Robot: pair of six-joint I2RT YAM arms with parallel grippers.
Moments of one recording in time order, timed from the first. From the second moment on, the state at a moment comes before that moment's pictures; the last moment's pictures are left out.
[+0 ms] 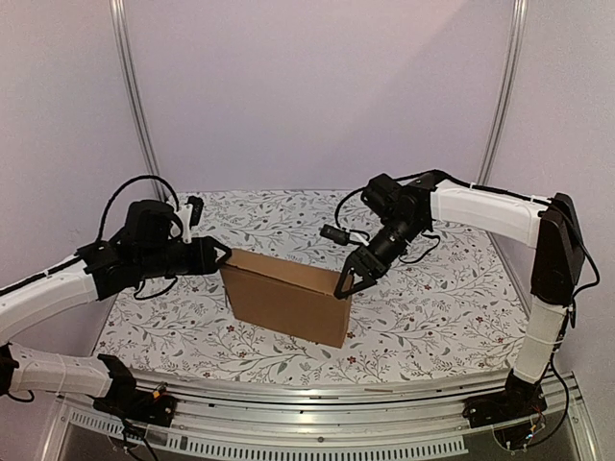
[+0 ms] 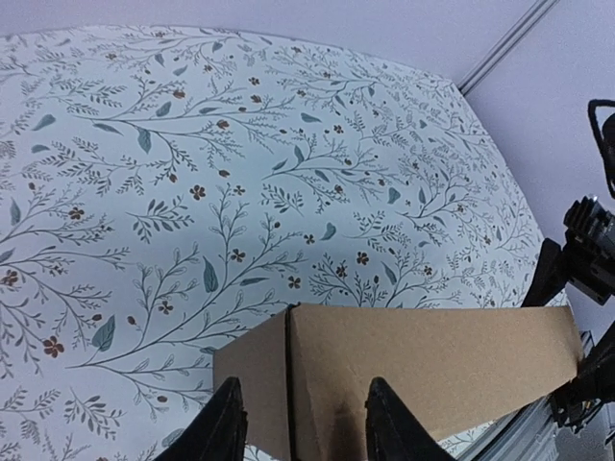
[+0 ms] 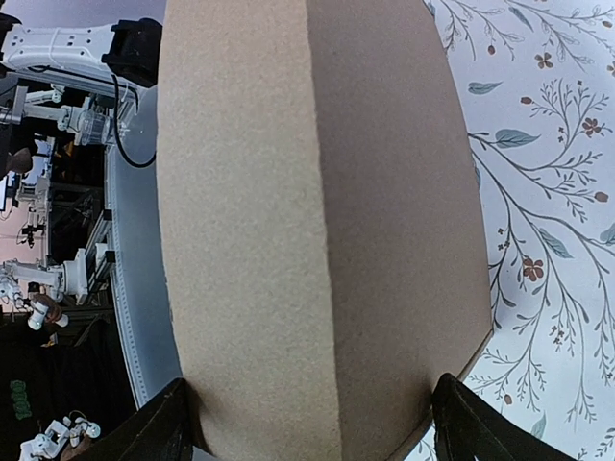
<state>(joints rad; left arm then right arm) -0.63 1.05 0.76 -0.28 -0.01 -0.51 0.72 1.88 1.58 -1.02 -0.79 -0.17</state>
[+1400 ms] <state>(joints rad) -0.47 1.02 0.58 0.01 0.33 -0.72 0.72 1.89 1.61 -1.08 -0.76 -0.19</state>
